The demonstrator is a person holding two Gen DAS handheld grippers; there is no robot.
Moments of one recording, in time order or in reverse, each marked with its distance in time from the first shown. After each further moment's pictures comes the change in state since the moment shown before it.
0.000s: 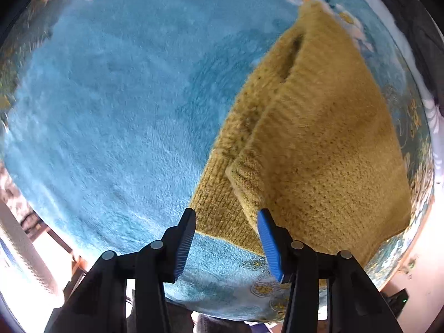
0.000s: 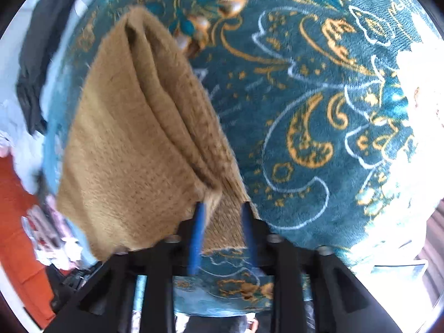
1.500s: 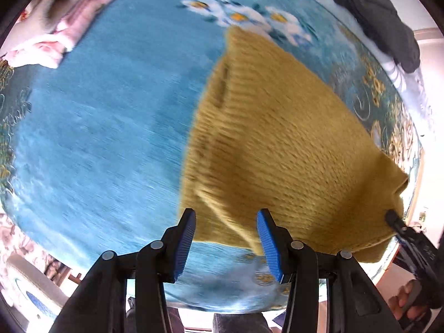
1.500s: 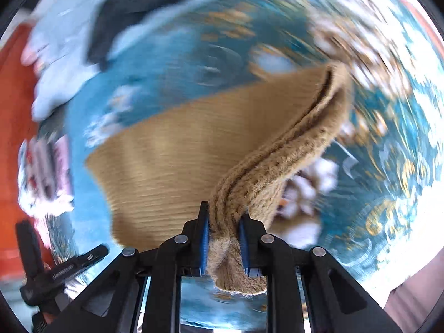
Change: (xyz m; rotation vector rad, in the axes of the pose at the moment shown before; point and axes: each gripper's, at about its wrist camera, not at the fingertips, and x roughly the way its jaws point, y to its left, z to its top) left arm -0.096 0.028 0.023 0.237 -0.008 -0.065; right arm -0.033 0.203 -0.070 -0.541 -0.126 -0.113
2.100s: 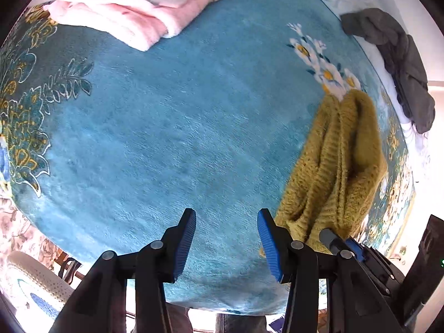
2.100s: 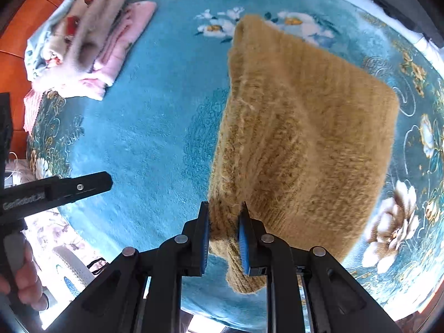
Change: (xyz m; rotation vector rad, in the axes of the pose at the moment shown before) left arm -0.016 0.141 0.008 -0.168 -0.009 -0.065; right arm 0.098 0.217 -0.076 -0.521 0.204 -0.068
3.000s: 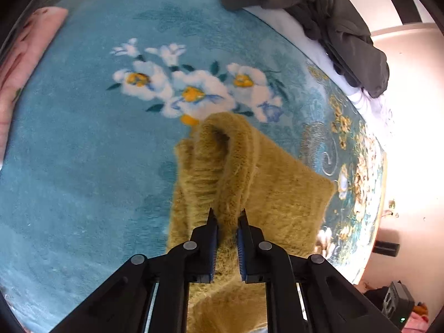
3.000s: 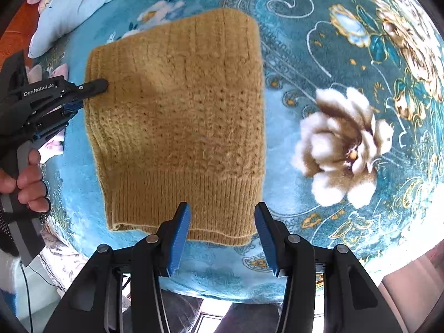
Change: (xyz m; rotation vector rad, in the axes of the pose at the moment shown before) left arm 0.055 -0.147 0.070 0.372 -0.017 -0.177; right arm -0.021 -0.143 -0.056 0.418 0.068 0.055
